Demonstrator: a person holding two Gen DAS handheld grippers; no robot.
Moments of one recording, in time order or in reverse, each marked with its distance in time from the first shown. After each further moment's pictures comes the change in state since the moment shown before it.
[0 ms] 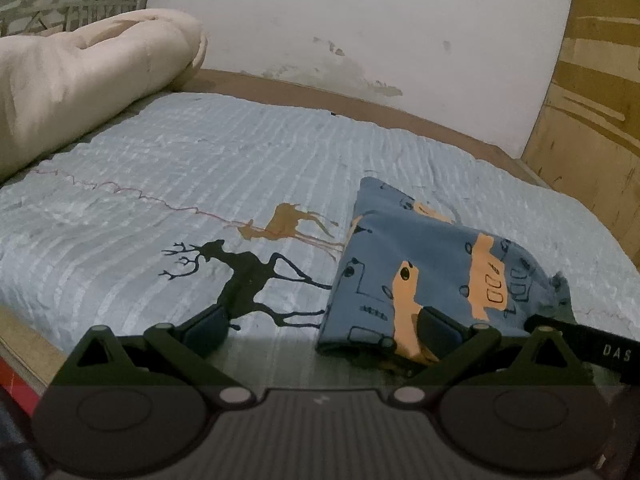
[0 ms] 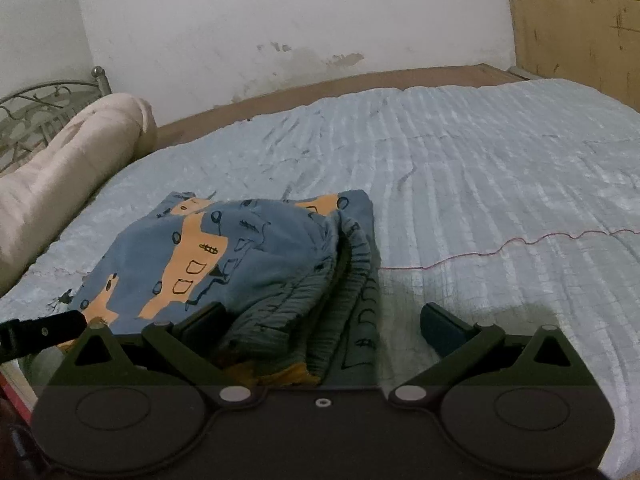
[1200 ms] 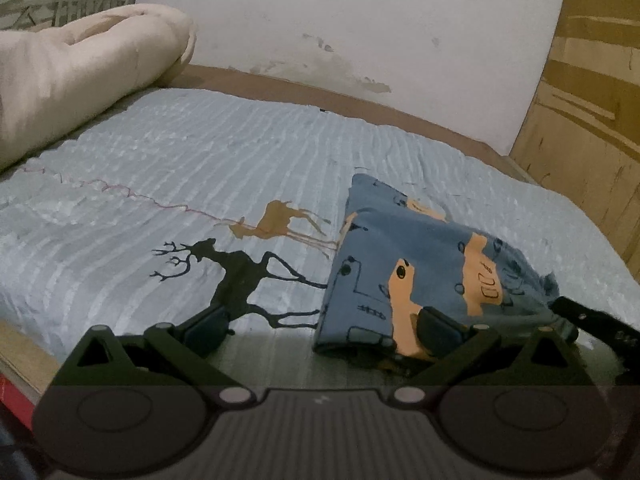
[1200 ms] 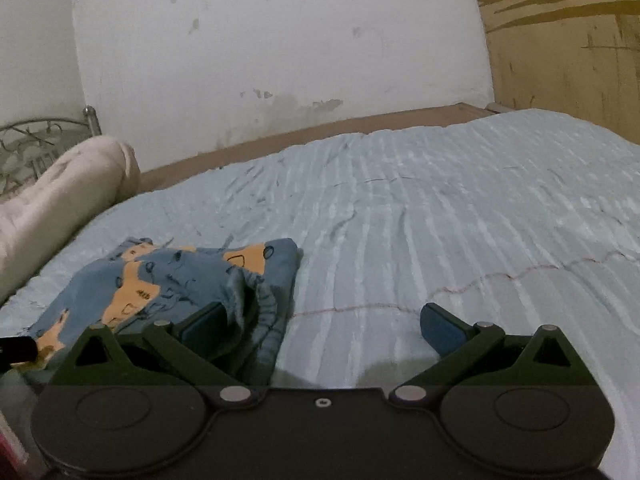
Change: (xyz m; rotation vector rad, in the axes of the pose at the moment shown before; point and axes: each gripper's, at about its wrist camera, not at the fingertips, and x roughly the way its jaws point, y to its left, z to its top) left arm 0.003 0.002 0.002 0.009 0.011 -0.039; right arm -0.005 -0.052 -0.007 0.029 -0.177 -0.011
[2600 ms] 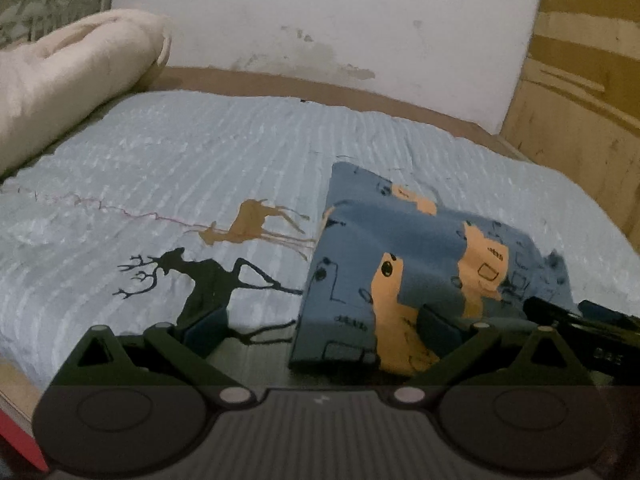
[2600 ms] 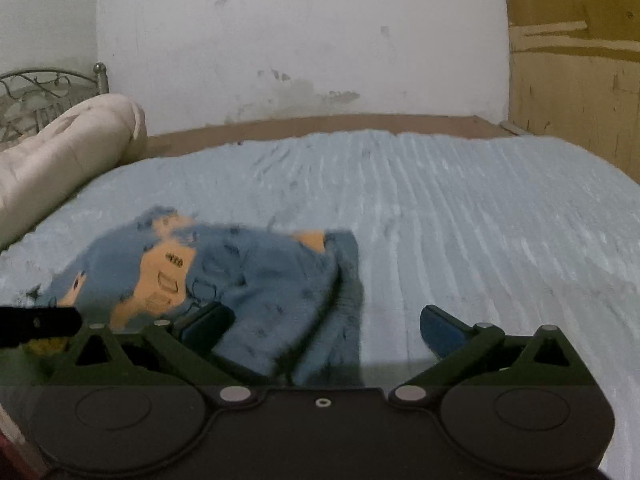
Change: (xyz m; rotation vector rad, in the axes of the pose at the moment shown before) left arm 0.022 -0.015 -0.001 0.089 0.022 -0.007; right arm 0.007 0.053 -0.009 -0.134 0.038 -0.038
